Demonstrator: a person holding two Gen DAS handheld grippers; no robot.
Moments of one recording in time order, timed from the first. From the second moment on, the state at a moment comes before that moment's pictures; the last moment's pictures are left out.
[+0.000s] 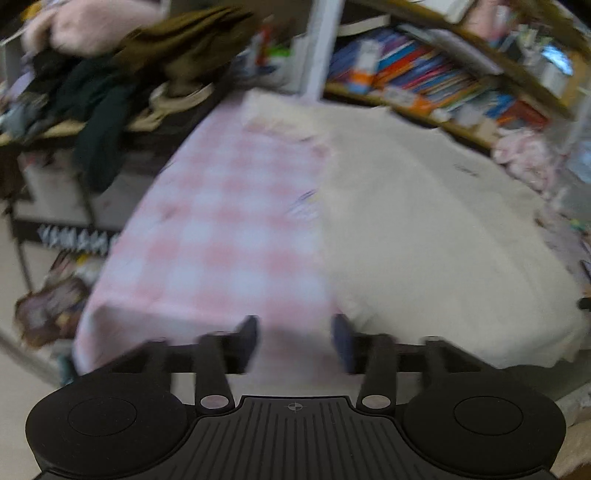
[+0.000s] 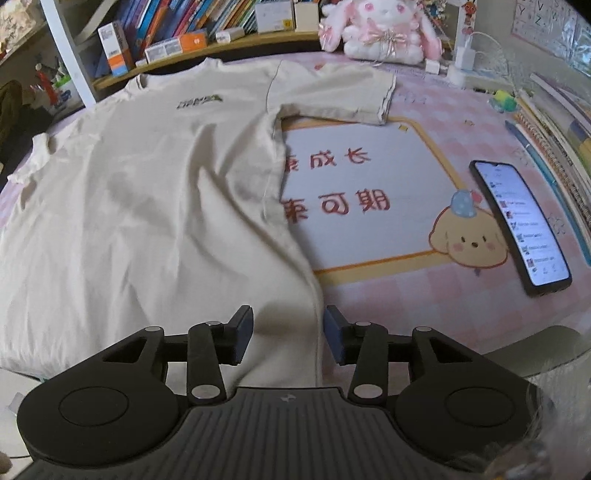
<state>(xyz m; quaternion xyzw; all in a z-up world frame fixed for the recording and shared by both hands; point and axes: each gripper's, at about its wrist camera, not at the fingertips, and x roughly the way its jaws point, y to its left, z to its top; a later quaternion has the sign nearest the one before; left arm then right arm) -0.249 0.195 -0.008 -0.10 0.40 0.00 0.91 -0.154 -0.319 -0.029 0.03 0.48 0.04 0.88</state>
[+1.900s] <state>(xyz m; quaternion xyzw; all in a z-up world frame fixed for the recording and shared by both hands) 0.045 0.203 -0.029 -0.26 0.40 0.10 0.88 0.089 -0.367 -0.044 0.30 0.45 -0.03 0.84</state>
